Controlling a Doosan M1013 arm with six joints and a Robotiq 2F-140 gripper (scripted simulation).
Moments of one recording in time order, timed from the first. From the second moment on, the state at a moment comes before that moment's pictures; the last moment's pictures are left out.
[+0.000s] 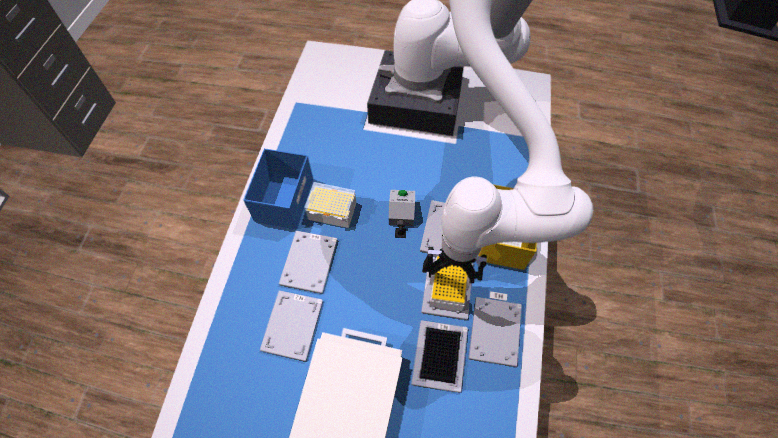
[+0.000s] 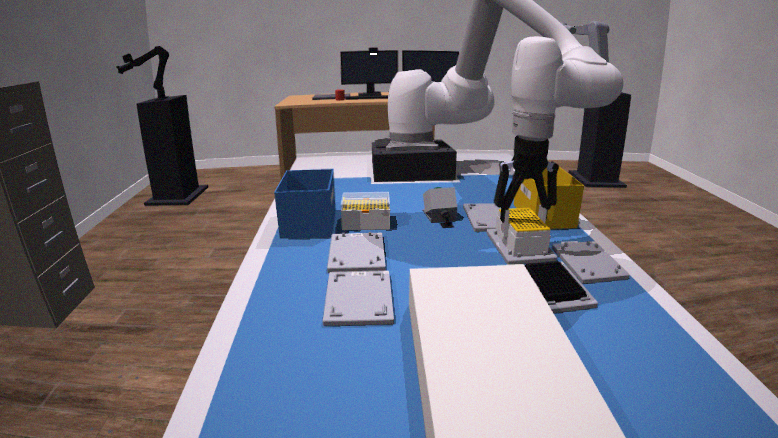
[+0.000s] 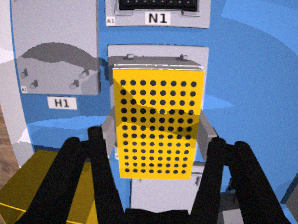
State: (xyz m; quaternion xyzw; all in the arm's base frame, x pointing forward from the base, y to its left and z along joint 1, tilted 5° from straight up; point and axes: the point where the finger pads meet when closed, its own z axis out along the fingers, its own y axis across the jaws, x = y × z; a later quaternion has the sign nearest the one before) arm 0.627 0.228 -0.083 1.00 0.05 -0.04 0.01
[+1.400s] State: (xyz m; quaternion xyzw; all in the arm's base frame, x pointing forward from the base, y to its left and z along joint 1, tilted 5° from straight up) arm 0.628 0.228 -0.080 1.00 0.05 -0.04 0.01
